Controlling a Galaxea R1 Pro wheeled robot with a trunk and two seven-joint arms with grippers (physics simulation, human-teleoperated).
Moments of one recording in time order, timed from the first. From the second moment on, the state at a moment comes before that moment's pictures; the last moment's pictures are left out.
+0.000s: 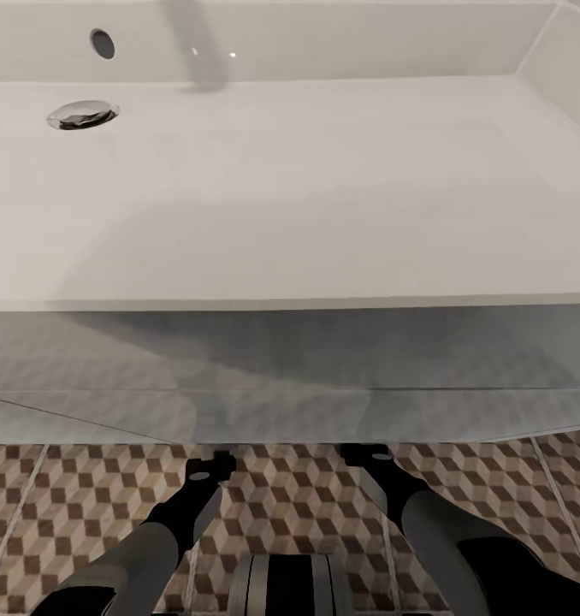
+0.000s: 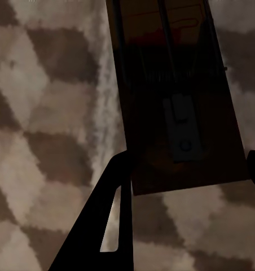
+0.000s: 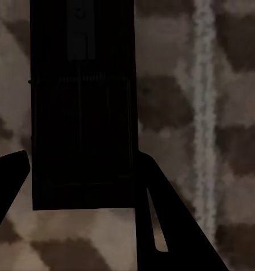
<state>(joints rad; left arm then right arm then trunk) -0.73 -0.14 0.03 -0.32 -0.04 0.05 0.29 -0.87 0.11 0.04 -0.16 -0.05 0.03 -0.18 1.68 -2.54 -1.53</state>
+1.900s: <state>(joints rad) -0.73 -0.15 0.03 -0.36 -0.04 0.05 0.29 -0.87 0.11 0.04 -0.15 -0.05 0.03 -0.18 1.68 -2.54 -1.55</state>
